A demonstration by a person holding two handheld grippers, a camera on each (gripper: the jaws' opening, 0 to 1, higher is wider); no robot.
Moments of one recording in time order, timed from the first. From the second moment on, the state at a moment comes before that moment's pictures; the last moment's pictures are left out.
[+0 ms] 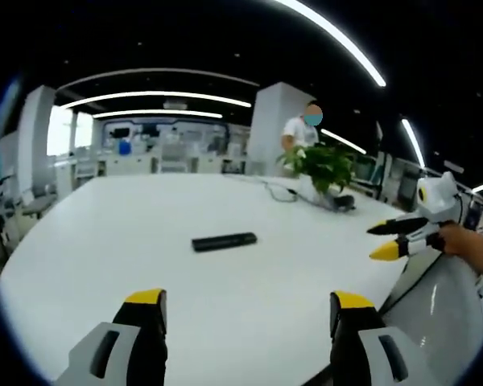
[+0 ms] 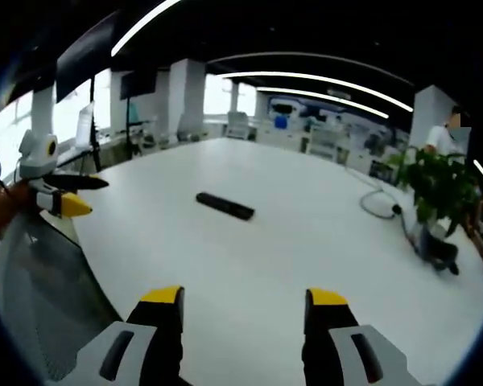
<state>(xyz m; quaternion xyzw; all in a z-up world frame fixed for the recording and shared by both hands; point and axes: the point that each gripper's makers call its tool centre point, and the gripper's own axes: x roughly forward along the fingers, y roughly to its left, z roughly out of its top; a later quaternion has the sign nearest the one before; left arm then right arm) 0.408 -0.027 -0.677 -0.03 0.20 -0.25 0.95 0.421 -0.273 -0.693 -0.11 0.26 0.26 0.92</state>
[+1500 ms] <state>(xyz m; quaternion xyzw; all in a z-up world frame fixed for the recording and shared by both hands) 0.408 -0.026 -0.686 -0.02 0.22 -0.24 0.94 0.424 -0.278 -0.690 -0.10 0.26 0.25 0.93</state>
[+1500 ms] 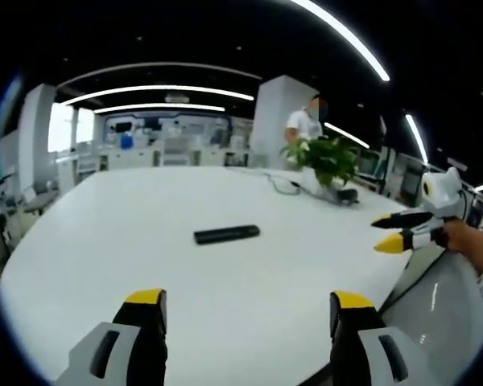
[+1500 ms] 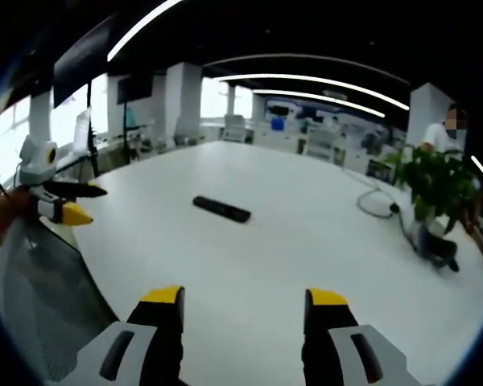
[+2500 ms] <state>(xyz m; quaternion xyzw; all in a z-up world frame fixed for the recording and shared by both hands) 0.406 -0.022 -0.706 0.06 0.26 -0.25 0.93 0.420 -0.273 -0.703 -0.10 0.29 0.27 0.91</state>
